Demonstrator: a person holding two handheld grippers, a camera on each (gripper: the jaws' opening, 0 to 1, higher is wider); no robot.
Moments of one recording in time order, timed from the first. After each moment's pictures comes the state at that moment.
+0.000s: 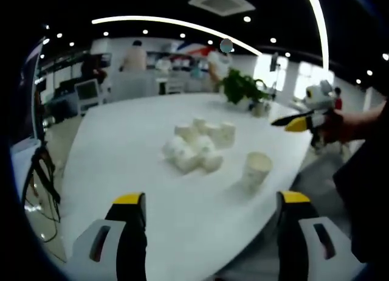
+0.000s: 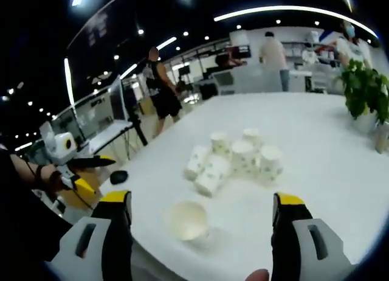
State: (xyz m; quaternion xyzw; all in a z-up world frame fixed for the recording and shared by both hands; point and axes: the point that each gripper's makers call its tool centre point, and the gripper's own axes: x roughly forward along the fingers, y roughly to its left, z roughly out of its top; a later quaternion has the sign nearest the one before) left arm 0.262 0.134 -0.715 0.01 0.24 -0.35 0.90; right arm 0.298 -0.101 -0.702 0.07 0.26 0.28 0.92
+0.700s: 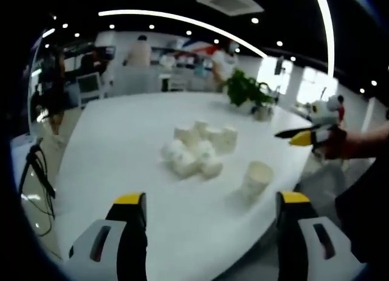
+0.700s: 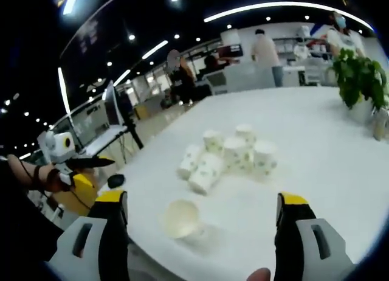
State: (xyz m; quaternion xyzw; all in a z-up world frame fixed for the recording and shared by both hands) left arm 0.280 0.118 -0.709 -0.02 0.26 -0.35 0.90; right arm 0.301 -0.113 -0.713 0.09 0.26 0.27 0.92
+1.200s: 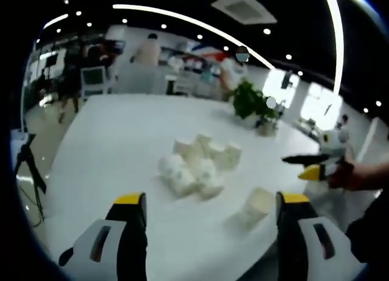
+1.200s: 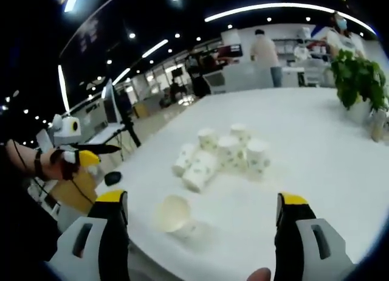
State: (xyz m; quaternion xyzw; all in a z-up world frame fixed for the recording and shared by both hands) left arm 0.325 0.094 -0.694 -0.07 0.26 -0.33 0.91; right arm 0.300 -0.129 -0.719 0.09 0.26 0.26 0.93
